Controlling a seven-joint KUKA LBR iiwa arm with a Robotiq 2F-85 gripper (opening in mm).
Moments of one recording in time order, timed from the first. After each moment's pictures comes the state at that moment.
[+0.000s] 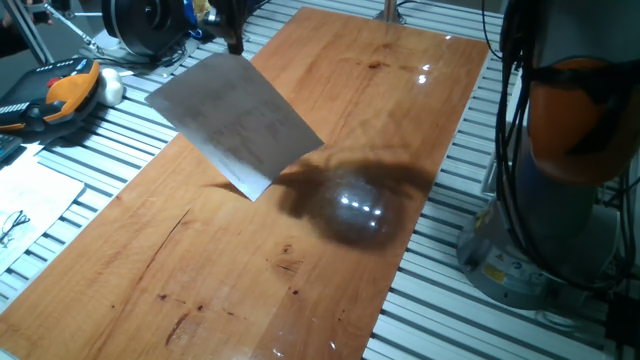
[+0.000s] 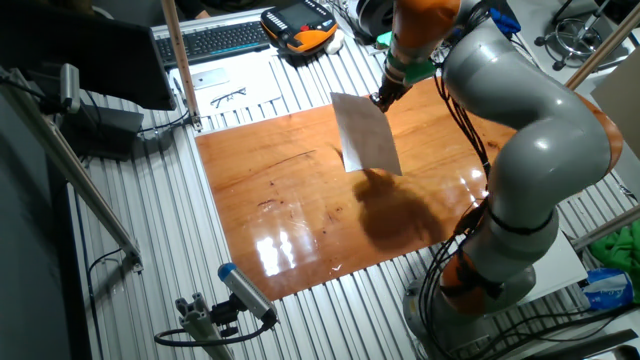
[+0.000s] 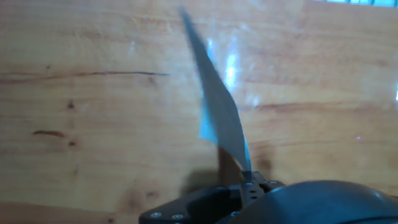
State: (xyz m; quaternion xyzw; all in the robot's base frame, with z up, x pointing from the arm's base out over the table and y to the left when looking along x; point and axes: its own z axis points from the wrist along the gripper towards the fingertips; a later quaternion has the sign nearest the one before) arm 0.529 0.030 0.328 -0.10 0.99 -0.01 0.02
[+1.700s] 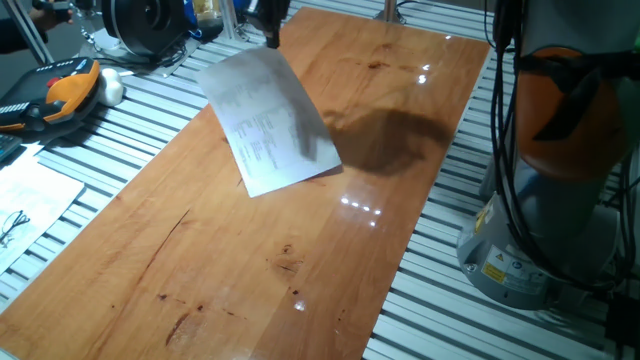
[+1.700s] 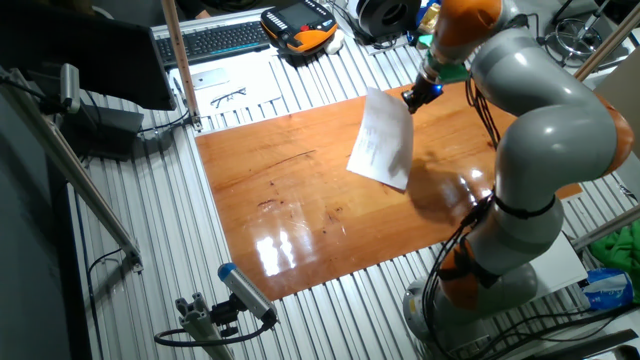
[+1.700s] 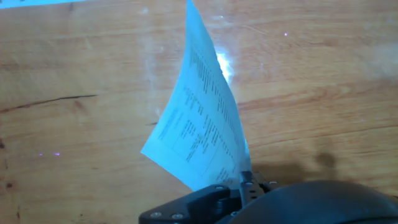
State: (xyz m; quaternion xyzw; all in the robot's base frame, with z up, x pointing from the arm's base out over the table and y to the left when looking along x) arm 0.522 -0.077 0.278 0.02 1.00 0.04 0.02
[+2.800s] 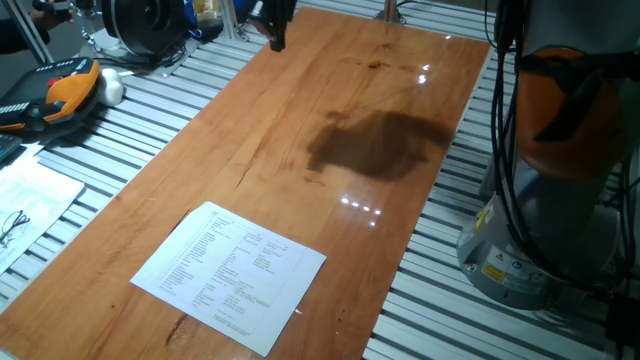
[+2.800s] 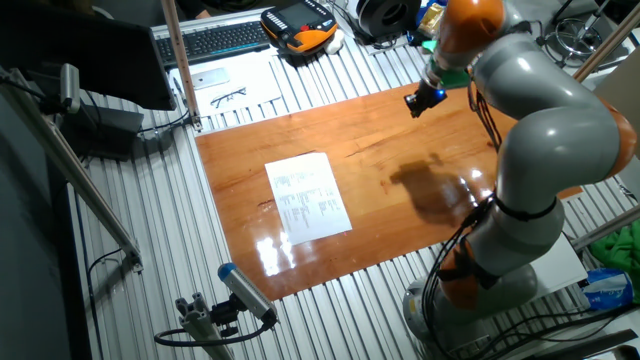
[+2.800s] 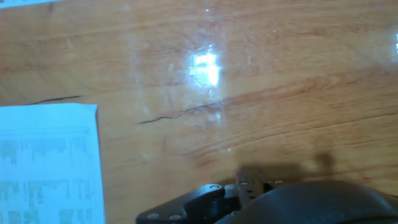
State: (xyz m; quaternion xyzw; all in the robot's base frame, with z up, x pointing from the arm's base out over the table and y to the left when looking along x) arm 0.520 -0.071 0.287 0.03 1.00 0.01 0.01
